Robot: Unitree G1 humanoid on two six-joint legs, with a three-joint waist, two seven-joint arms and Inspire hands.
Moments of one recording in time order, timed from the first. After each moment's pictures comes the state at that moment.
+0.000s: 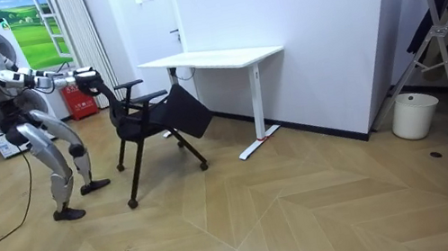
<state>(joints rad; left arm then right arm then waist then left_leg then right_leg) -0.49 0.43 -0.47 0.58 0.91 -0.06 0.23 -0.52 -0.43 0.49 0.73 -0.95 -0.13 -0.28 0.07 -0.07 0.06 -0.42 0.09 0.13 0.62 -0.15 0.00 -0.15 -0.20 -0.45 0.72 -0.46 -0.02</state>
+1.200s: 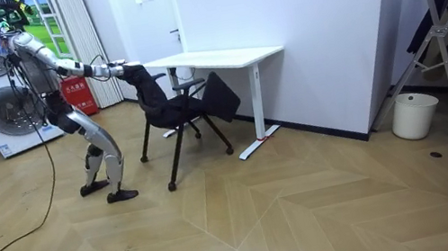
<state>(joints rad) -0.52 0.38 -0.46 0.60 0.91 -0.01 0.22 -0.55 -0.42 0.49 0.74 -0.94 -0.10 -0.25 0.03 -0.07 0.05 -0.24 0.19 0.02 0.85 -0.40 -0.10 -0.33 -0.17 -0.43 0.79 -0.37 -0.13</state>
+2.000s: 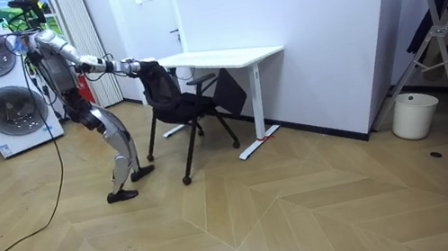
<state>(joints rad) -0.46 0.37 -0.49 0.55 0.91 0.06 0.22 -0.54 -0.42 0.49 0.75 -0.95 -0.11 -0.25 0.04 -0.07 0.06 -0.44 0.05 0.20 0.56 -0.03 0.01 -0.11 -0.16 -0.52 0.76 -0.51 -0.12</state>
